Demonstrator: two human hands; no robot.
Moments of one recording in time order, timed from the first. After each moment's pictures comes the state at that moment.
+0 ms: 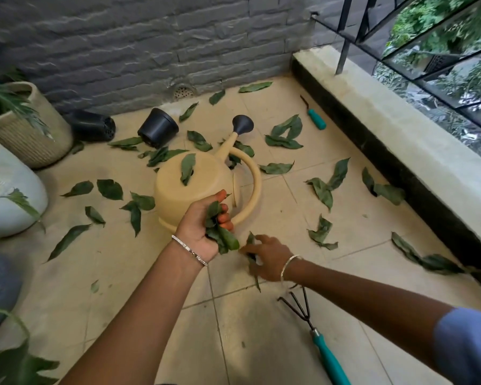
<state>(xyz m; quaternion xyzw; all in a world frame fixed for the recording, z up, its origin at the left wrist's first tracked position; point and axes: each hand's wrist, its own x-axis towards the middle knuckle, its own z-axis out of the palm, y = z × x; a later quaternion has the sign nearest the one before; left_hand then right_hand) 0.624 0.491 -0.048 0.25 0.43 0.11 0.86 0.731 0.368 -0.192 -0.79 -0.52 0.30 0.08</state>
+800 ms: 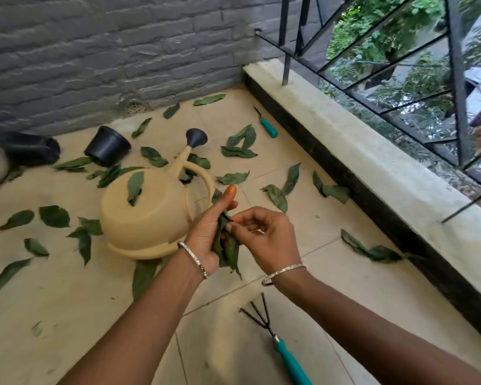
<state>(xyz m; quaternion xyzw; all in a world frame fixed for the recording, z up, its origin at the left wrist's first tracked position) 0.689 0.418 -0.043 0.39 0.37 0.05 0.84 0.735 0.308 -0.061 -0.72 -0.23 0.17 0.63</state>
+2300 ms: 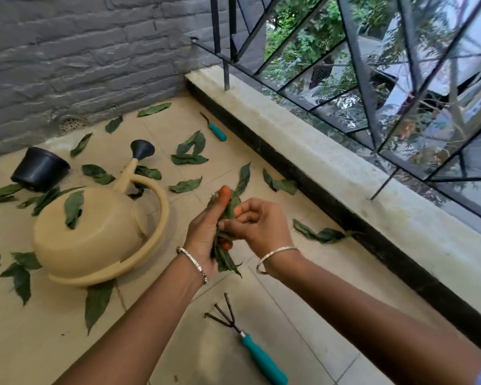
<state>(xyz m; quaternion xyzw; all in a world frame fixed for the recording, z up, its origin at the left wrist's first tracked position) 0.718 0.352 -0.041 0.50 0.32 0.02 0.81 0.763 0.247 -0.040 -0.72 -0.12 0.22 0.64</state>
